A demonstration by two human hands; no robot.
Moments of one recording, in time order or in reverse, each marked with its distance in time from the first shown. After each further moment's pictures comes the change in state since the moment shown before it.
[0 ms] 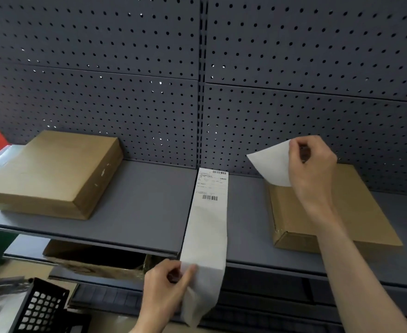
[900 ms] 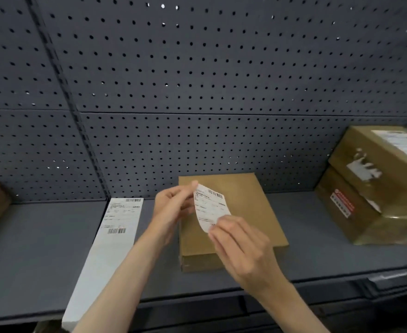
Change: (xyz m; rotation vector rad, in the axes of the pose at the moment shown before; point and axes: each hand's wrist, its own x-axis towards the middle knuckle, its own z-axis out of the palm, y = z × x) left_hand 0.087 0.255 0.162 -0.732 -0.447 -0.081; right_hand -0.070 0.076 -0.114 -0.265 -0.042 -0.731
